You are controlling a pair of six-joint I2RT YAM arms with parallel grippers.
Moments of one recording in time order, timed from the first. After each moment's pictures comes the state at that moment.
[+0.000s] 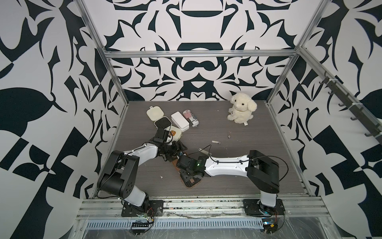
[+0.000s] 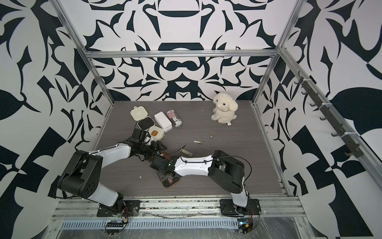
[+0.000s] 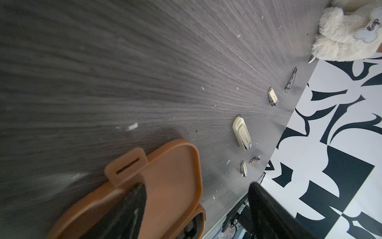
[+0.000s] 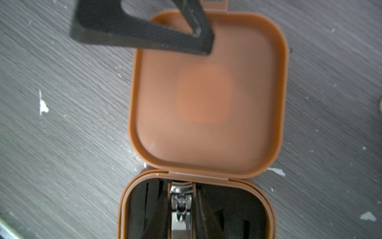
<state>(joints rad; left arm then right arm) -0.34 1.54 0.73 -0.24 0.61 -0.88 1.21 1.90 1.23 -0.47 0.15 0.58</state>
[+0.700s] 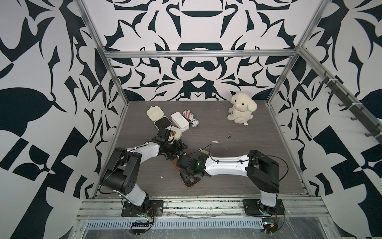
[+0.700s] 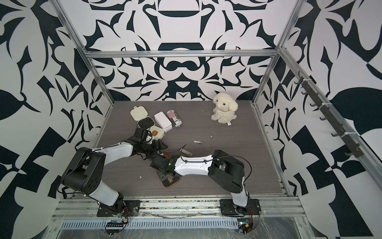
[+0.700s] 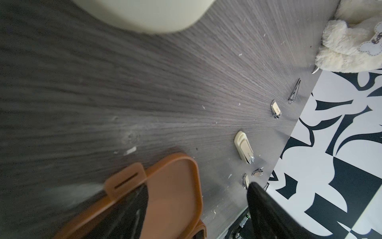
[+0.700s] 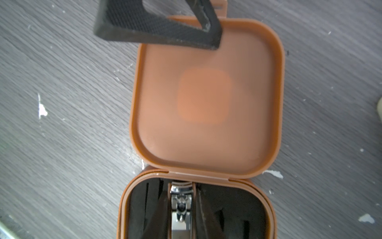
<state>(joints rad) -0.35 1.60 0.75 -0.19 0.54 -0.90 1.21 1.90 1.23 -0.47 0.15 0.58</state>
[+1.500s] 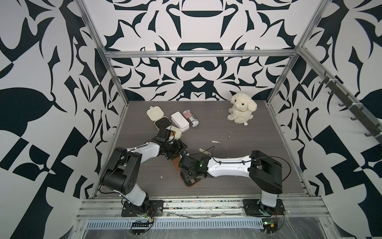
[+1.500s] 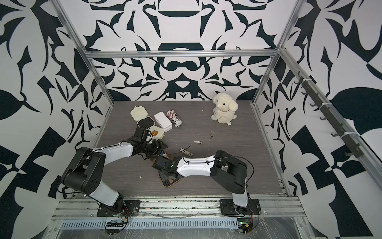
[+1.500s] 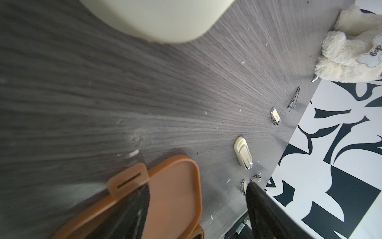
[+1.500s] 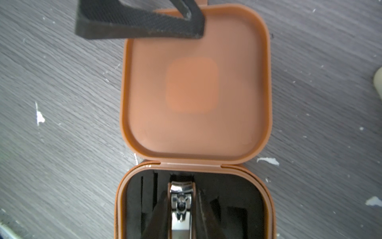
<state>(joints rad) -0.35 1.61 0.75 -0.17 0.52 -0.94 1.21 1.88 1.17 -0.43 0.15 0.67</state>
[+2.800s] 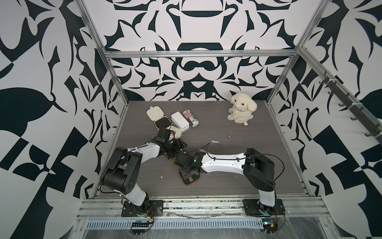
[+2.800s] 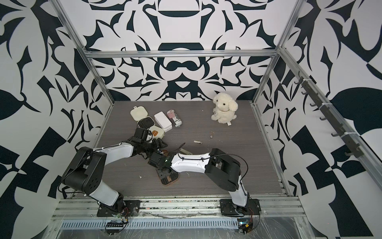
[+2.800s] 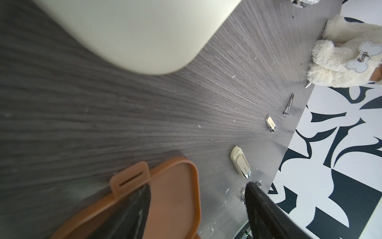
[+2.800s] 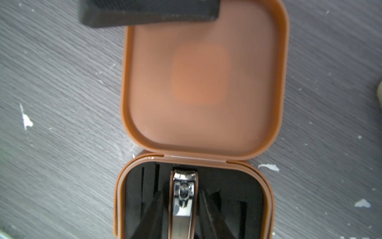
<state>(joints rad) -0.36 1.61 0.73 -0.11 0.49 -0.94 1.19 1.96 1.34 -0.61 0.13 0.64</state>
